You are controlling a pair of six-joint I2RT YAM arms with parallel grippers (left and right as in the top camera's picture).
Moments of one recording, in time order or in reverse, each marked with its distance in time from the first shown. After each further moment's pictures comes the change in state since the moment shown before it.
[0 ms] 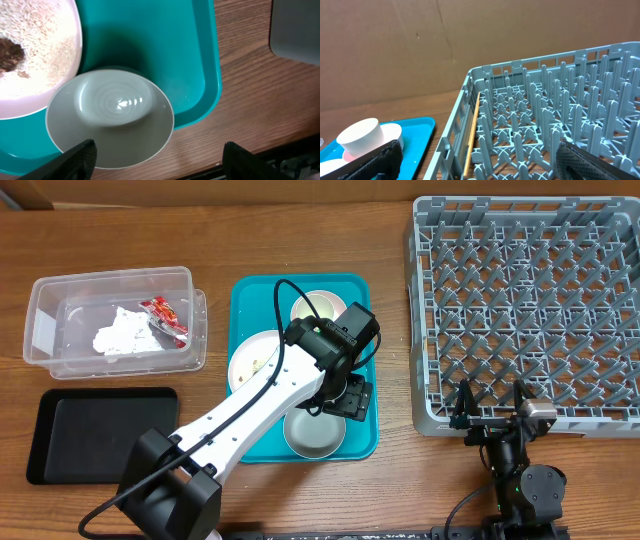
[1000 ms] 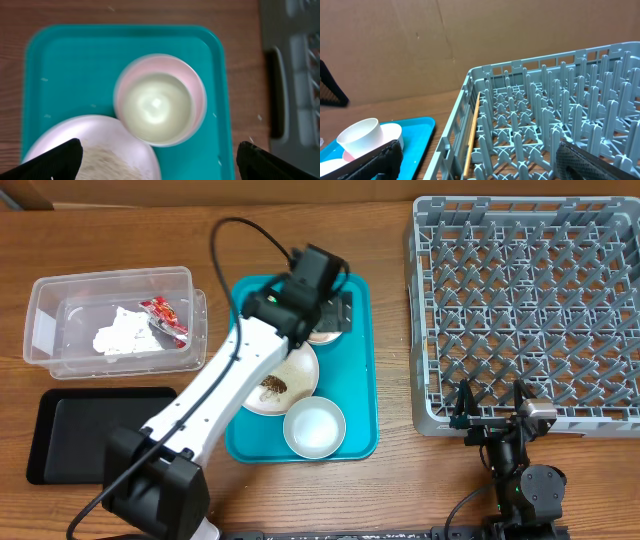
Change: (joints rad) left arm 0.203 0.000 0.075 0.427 -0.301 -0.003; right arm 0.000 0.000 0.000 0.000 0.000 0.000
